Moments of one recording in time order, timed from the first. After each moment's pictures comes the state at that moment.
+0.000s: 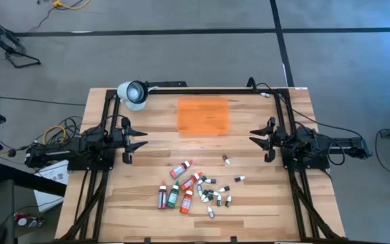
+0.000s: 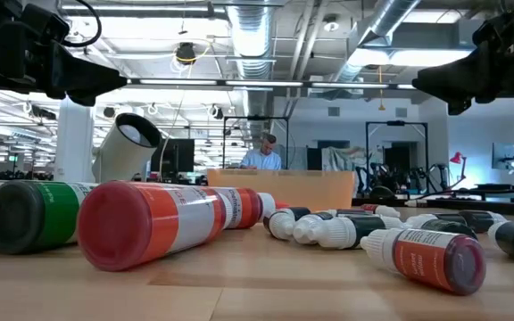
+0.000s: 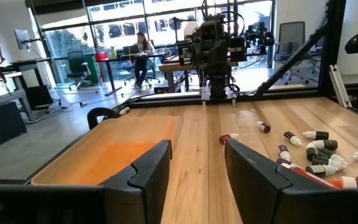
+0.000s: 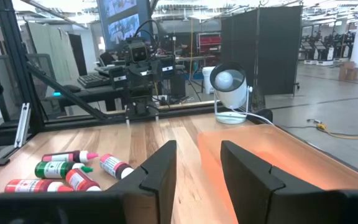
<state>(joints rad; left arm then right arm) 0.13 0.00 0.01 0.03 0.01 0.11 0.00 0.00 0.01 0.03 0.16 0.00</state>
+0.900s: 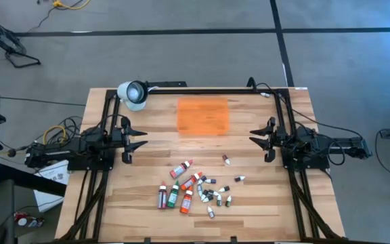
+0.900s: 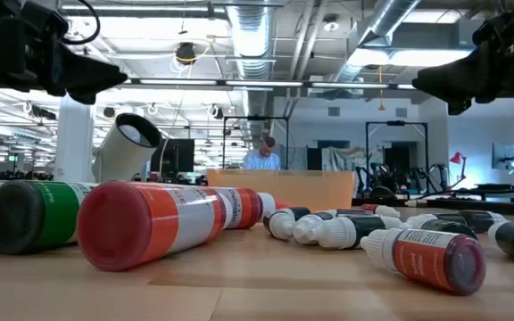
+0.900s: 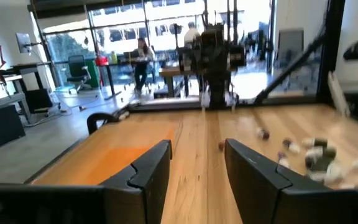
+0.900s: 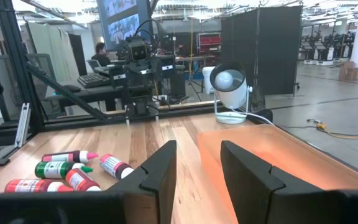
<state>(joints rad) 0.13 0.00 0.01 0.08 0.01 0.08 0.00 0.00 0.01 0.03 0.16 0.00</state>
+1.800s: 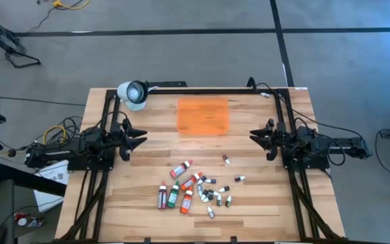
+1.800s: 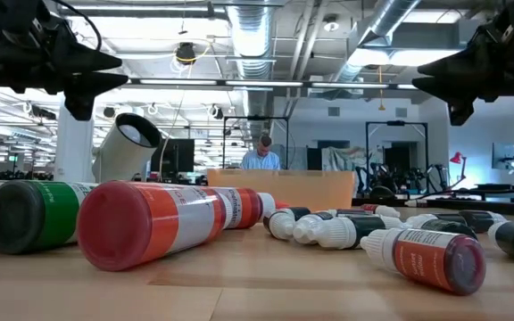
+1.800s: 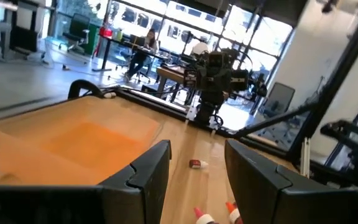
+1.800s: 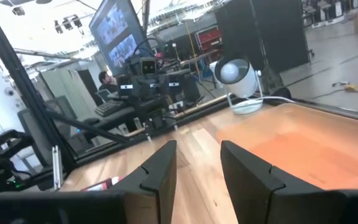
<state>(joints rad) 0.13 0.00 0.01 0.08 -0.04 -0.36 0.00 0.00 0.01 0.06 0.16 0.29</state>
